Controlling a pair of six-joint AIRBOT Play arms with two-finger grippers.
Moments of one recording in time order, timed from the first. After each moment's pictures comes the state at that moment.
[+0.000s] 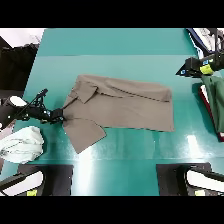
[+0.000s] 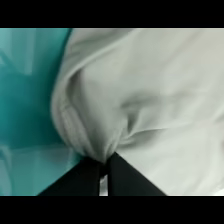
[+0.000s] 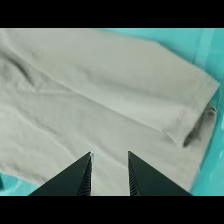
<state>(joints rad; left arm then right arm) 0.17 -1.23 0.71 0.96 -1.05 -1.28 -0.16 -1.32 1.53 -1.12 1.44 1.46</state>
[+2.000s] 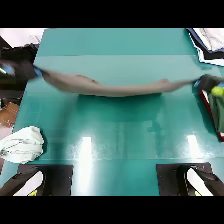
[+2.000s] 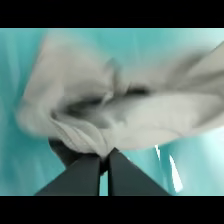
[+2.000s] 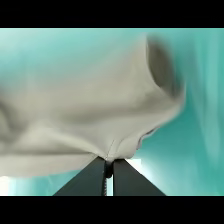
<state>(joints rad) 0.17 -0.99 1.38 0.84 -1.25 -1.28 -0.32 -0.84 1.06 -0.89 1.09 1.35</state>
